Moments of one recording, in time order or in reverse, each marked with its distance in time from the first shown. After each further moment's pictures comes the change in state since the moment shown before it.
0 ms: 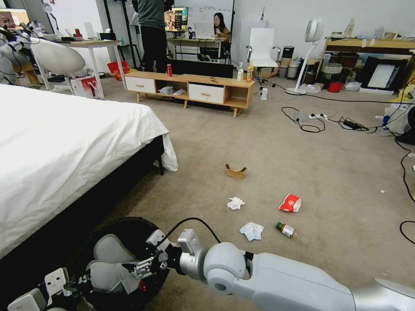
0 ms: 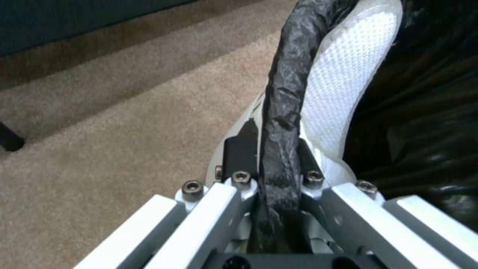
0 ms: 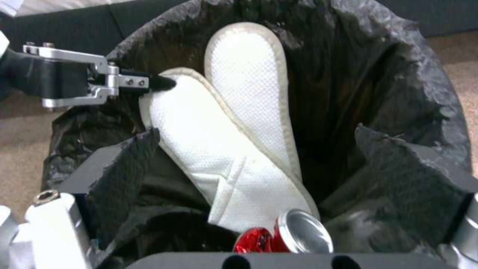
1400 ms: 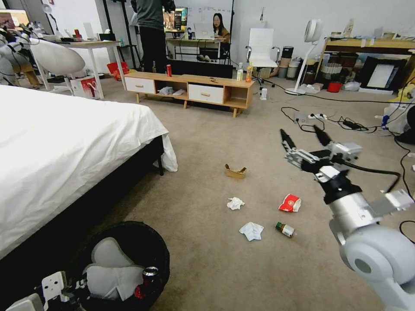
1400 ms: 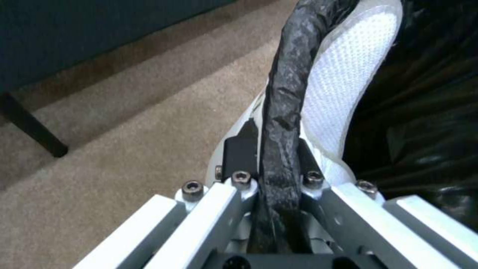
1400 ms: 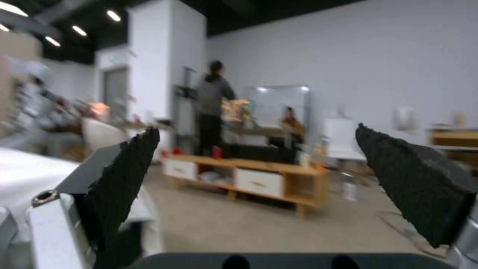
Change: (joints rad) left arm 0.085 -0.025 -0.009 -0.075 0.110 0.000 0.044; right arm -0.855 -0.169 1.327 0.402 -0.374 0.390 0.091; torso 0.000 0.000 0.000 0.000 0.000
